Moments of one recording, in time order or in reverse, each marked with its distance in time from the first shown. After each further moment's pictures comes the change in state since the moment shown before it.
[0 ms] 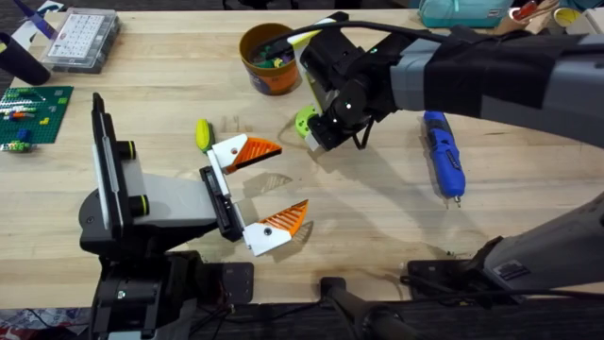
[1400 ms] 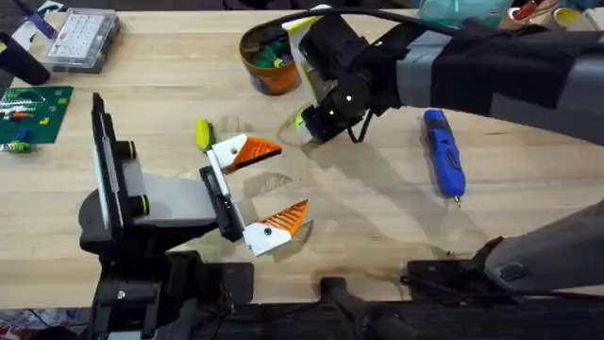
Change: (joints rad) left arm 0.000 0.000 0.000 0.000 0.000 0.000; right arm 0.000 -0.020 0.021 0.053 -0.044 -0.014
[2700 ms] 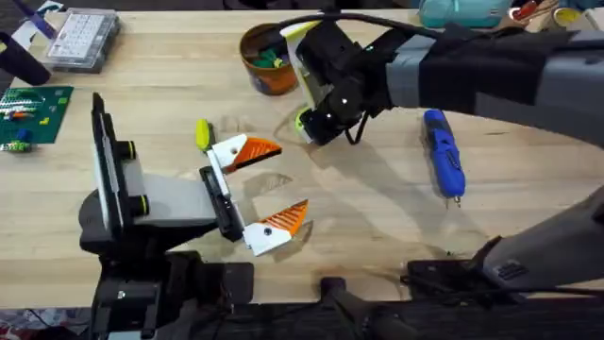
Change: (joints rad) left arm 0.000 0.000 0.000 0.000 0.000 0.000; right arm 0.002 0.038 0.004 0.005 -0.006 -0.006
